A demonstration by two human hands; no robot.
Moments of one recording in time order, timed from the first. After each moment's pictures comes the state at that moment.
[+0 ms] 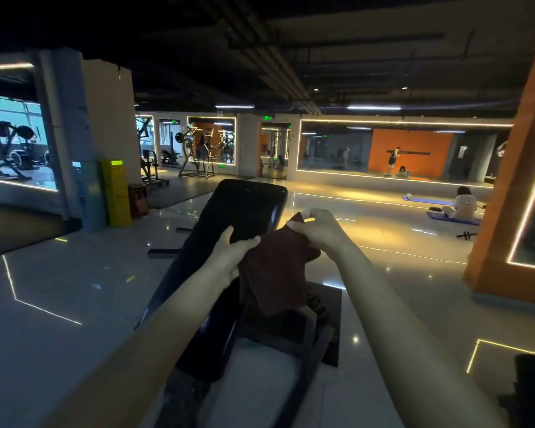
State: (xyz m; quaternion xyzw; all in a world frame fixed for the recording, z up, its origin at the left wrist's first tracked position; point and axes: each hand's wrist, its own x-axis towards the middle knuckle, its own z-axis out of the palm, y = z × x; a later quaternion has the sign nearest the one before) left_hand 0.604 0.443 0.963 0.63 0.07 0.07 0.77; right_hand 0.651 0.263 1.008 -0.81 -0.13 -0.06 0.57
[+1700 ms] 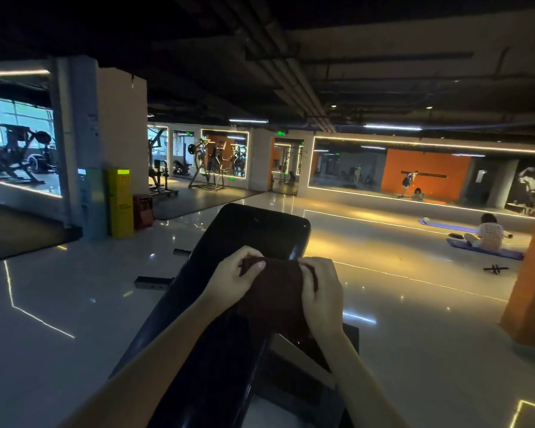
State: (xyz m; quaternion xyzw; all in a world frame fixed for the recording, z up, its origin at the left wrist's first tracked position) left_hand 0.858 0.529 0.931 0.82 -0.14 0.29 0.48; right_hand 0.887 0.340 0.908 -0.75 -0.24 -0.44 0.44
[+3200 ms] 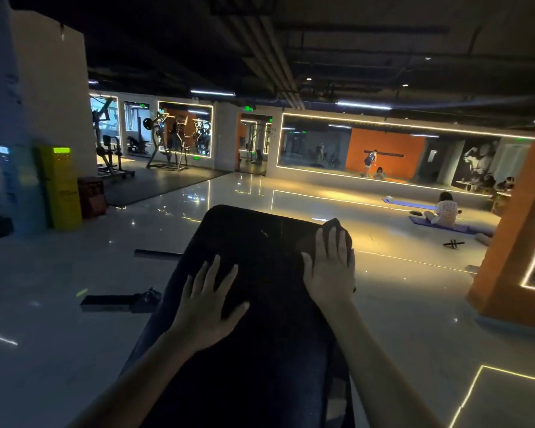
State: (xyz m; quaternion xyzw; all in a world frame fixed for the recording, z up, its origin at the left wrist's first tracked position) left_hand 1.075 0.662 0.861 0.98 -0.08 0.16 0.13; right_hand 1.155 0.422 0.900 -0.93 -0.04 -0.35 0.09
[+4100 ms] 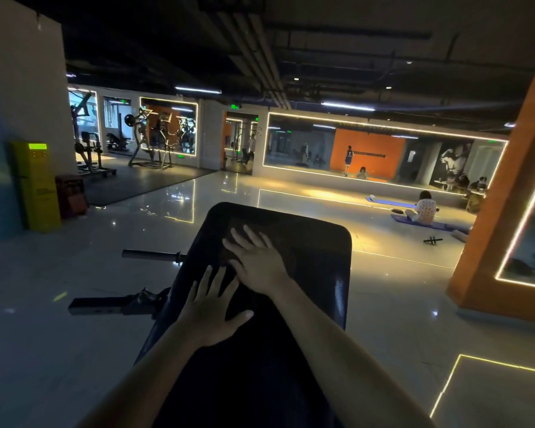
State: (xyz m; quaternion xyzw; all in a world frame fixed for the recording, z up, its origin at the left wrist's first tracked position) left_hand 1.080 0.686 0.856 0.99 -0.11 0.04 0.09; right_hand 1.158 0.547 0.913 -0.93 -0.30 -0.20 -0.02
